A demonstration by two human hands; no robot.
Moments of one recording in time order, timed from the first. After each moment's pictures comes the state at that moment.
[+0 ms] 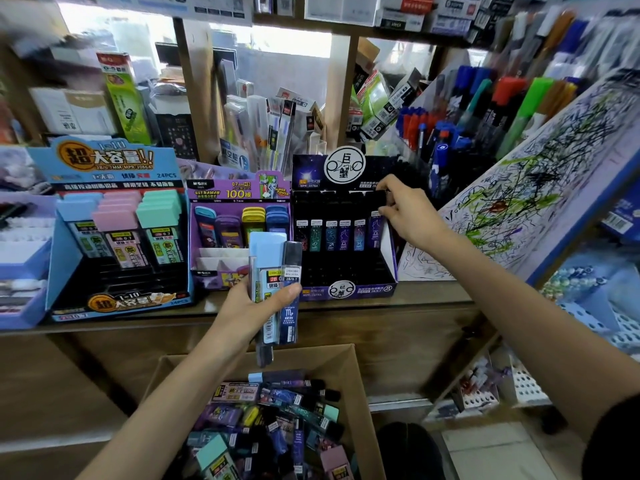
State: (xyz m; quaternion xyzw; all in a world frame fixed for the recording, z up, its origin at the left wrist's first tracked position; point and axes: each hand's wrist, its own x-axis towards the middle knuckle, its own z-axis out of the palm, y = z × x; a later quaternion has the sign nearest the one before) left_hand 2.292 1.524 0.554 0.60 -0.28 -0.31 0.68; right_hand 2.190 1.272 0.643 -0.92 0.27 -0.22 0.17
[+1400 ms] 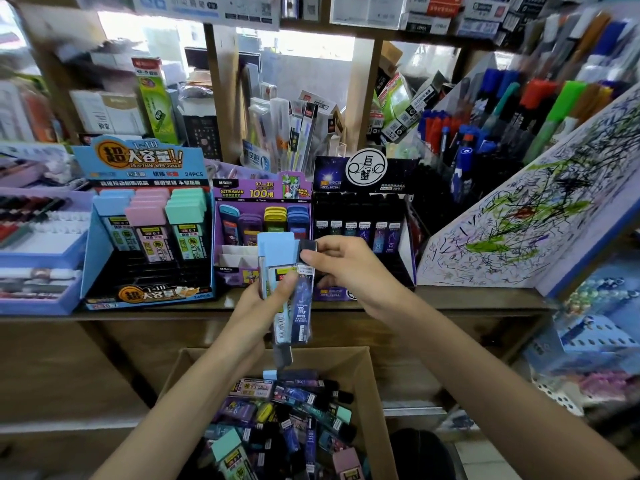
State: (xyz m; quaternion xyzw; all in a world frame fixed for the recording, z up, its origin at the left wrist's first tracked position) left_hand 2.282 1.538 0.565 0.57 -0.23 -0.32 0.72; right_hand 2.205 1.409 0.621 -0.76 0.15 -0.15 0.61
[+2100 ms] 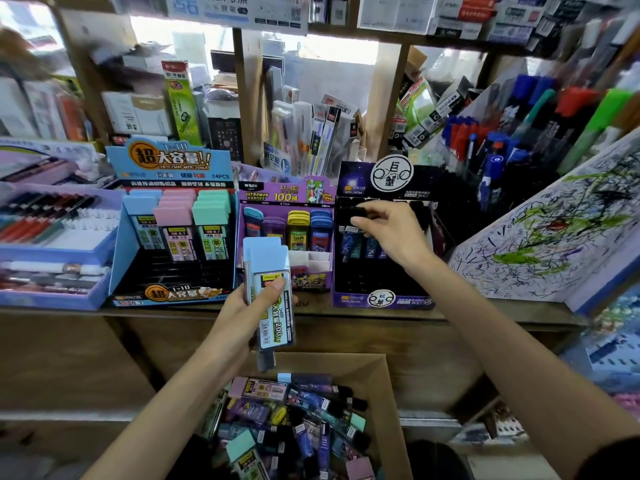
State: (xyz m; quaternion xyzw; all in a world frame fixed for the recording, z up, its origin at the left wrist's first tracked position) left_hand 2.310 1.571 0.558 0.59 -0.18 -0.30 0.72; right_hand 2.251 1.330 0.618 -0.83 0.18 -0.30 0.45
